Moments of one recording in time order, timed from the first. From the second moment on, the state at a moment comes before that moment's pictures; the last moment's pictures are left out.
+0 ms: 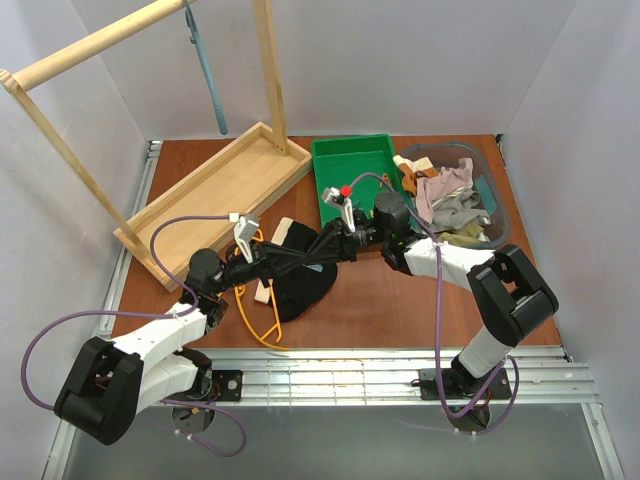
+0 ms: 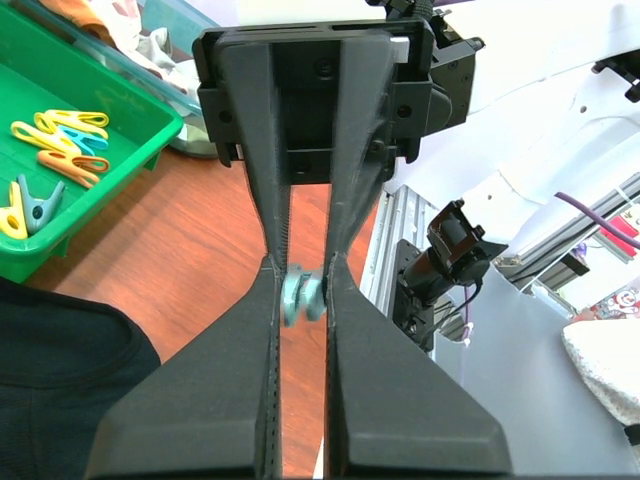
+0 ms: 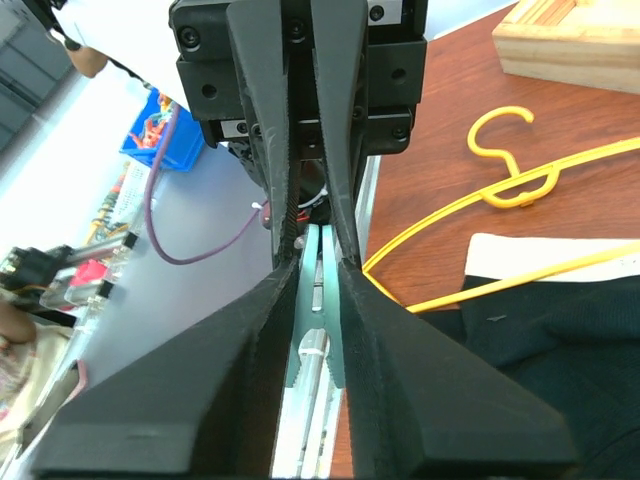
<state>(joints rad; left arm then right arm) -0.44 1.06 0.31 0.92 0.77 -0.63 0.66 1.63 0.87 0.73 -1.22 0.55</state>
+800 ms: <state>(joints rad) -0.43 1.02 0.30 0.83 0.67 -0.59 0.60 1.52 0.78 0.74 -1.17 0.51</state>
